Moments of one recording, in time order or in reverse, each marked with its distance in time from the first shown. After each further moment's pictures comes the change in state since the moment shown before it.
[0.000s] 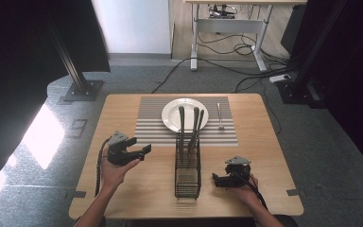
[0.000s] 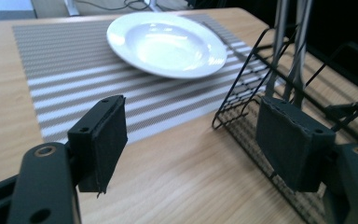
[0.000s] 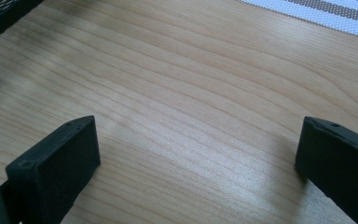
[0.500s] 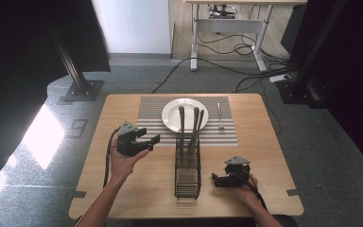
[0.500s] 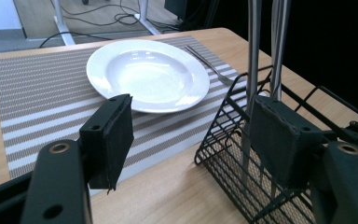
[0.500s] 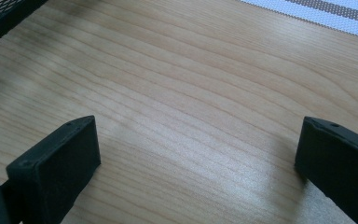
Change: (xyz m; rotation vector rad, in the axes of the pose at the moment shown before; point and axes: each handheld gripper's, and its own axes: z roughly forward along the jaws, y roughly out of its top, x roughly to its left) left arm -0.015 0.028 0.018 -0.043 -0.022 0.025; right arm 0.002 0.000 0.000 -0.002 -0.002 0.000
